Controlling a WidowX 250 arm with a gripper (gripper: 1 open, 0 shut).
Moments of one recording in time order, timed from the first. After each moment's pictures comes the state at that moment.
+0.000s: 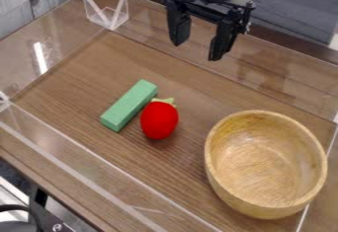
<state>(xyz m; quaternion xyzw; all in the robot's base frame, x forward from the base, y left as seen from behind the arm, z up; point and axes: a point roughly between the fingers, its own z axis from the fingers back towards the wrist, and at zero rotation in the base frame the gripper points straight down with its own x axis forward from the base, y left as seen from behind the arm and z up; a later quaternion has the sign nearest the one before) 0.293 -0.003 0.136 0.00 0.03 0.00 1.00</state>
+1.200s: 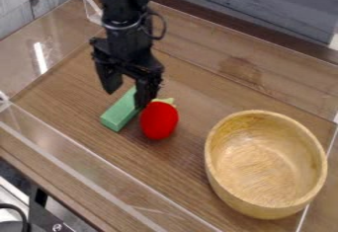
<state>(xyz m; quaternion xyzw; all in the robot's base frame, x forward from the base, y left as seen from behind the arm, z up) 0.241 0.070 0.068 0.01 -0.03 0.02 1.00</state>
